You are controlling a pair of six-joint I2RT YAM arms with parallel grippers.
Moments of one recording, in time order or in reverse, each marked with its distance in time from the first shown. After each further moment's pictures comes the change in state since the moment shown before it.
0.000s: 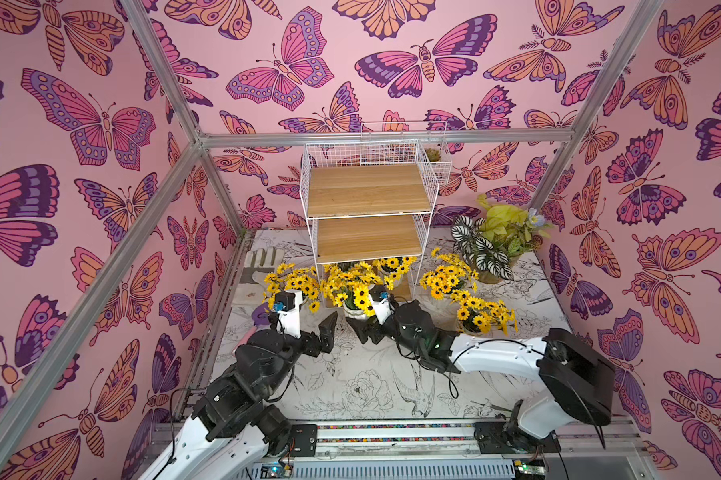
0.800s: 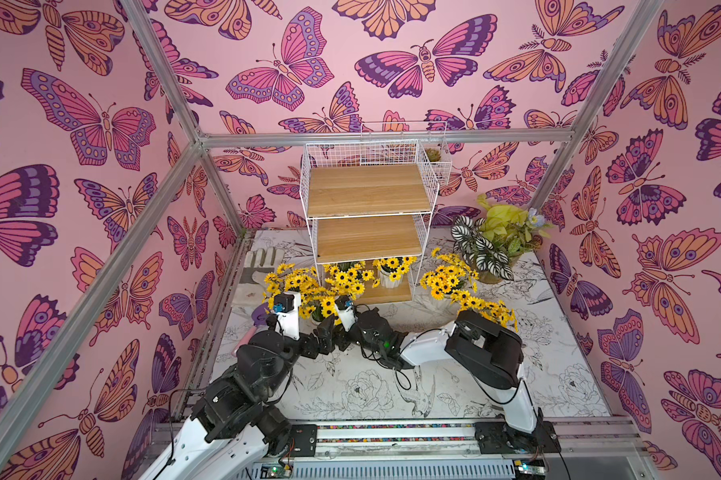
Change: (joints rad) left arm 0.000 -0.003 0.000 -0.040 -0.032 -0.006; right arm 0.033 0.499 0.280 0.224 -0.149 0.117
